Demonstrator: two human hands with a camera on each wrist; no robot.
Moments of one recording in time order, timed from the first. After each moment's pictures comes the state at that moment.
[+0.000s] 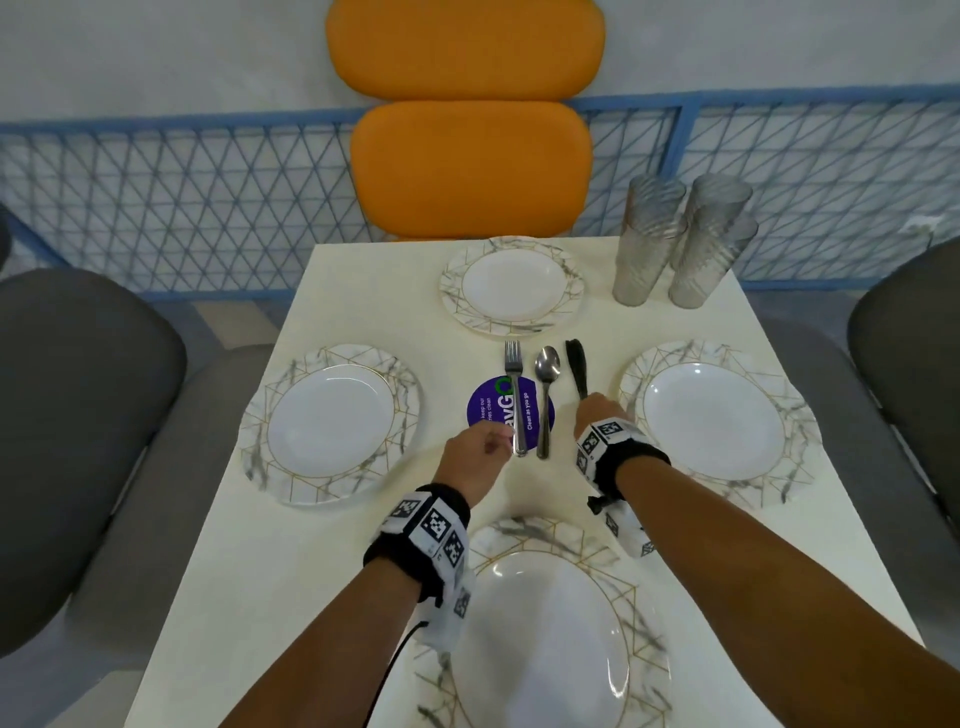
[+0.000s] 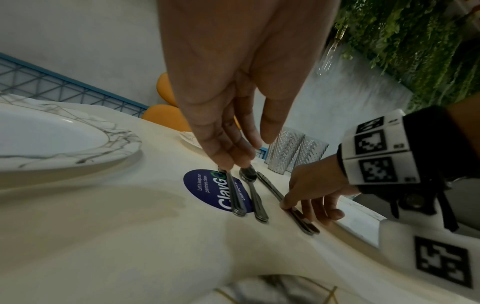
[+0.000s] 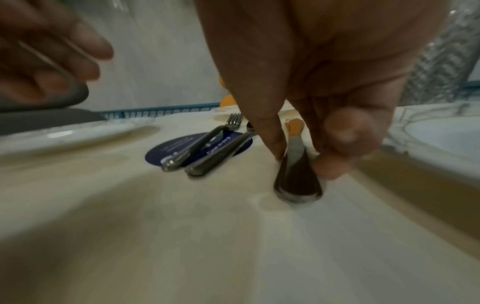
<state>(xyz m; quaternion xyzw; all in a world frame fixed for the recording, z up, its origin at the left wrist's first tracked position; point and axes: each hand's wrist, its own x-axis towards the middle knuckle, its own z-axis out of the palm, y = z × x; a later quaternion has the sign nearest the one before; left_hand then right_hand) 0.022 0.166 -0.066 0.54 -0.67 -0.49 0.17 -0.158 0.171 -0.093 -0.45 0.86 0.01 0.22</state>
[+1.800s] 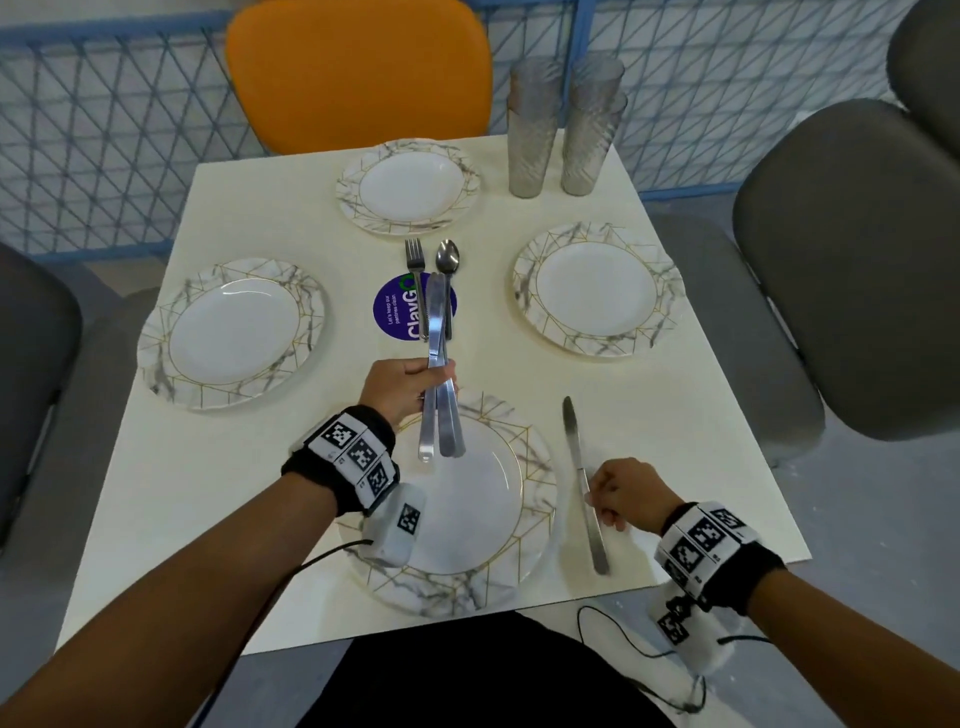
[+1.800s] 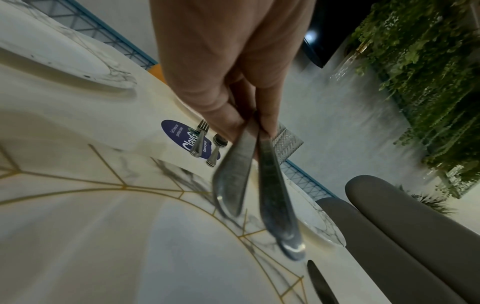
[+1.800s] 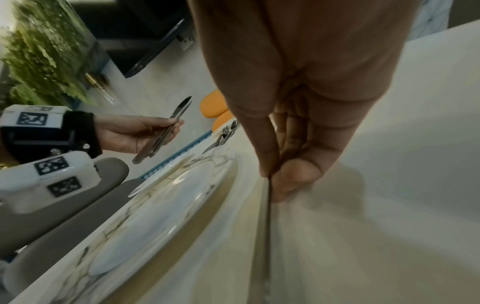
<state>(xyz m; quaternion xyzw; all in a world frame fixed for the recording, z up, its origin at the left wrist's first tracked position) 0.017 0.247 -0.061 0.53 -0.51 -0.65 0.20 -0.176 0.446 -0.106 -0.34 0.81 -0.12 0.46</state>
